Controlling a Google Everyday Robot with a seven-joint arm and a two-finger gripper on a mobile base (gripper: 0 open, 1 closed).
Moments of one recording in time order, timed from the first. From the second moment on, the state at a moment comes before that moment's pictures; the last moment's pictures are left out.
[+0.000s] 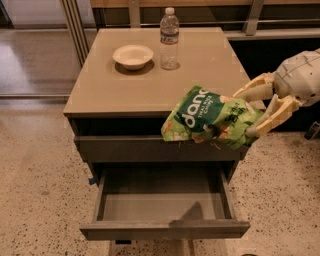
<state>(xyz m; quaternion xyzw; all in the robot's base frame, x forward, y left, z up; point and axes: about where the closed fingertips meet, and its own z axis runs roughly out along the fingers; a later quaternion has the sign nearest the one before) 0.470 -0.179 0.933 -0.67 0.54 0.35 0.37</state>
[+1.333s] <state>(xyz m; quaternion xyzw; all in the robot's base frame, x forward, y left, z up) 0.457 -0.161 0.821 -0.67 0.56 0.34 0.36</state>
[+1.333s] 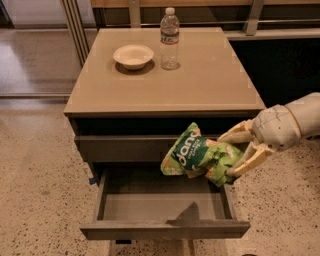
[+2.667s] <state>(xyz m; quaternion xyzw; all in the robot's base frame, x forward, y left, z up) 0.456 -0.155 0.657 -0.67 0.58 0.33 0.32</state>
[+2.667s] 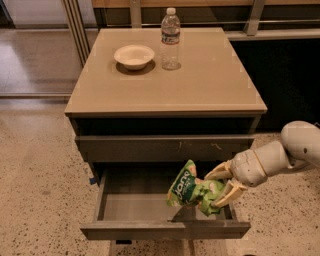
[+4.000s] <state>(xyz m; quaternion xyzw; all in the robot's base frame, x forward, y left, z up) 0.531 -0.149 0.503 -0.66 0.61 0.28 0.35</state>
